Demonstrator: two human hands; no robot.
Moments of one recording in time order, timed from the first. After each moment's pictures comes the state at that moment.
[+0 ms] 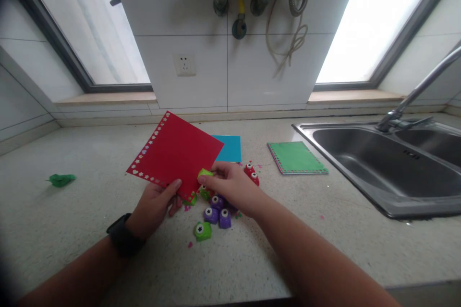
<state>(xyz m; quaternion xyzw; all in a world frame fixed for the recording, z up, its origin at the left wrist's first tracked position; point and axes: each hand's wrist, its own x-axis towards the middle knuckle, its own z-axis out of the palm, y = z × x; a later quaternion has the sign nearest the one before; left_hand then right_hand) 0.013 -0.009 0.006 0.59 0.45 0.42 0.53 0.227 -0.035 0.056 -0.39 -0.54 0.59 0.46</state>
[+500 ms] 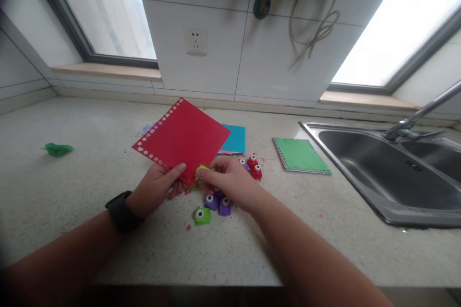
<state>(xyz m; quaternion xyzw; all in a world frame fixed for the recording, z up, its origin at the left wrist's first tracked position) 0.013 -0.009 0.006 0.59 0.41 0.41 0.56 0.216 -0.035 0.046 -0.42 -0.55 0.61 0.40</state>
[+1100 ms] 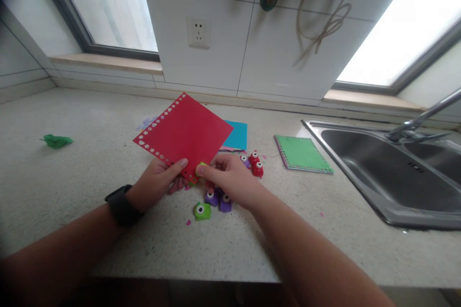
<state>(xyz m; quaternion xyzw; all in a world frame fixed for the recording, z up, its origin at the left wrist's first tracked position) 0.013 -0.009 0.007 0.59 0.41 0.40 0.56 0.213 -0.036 0.046 -0.43 -0.56 0.60 0.38</state>
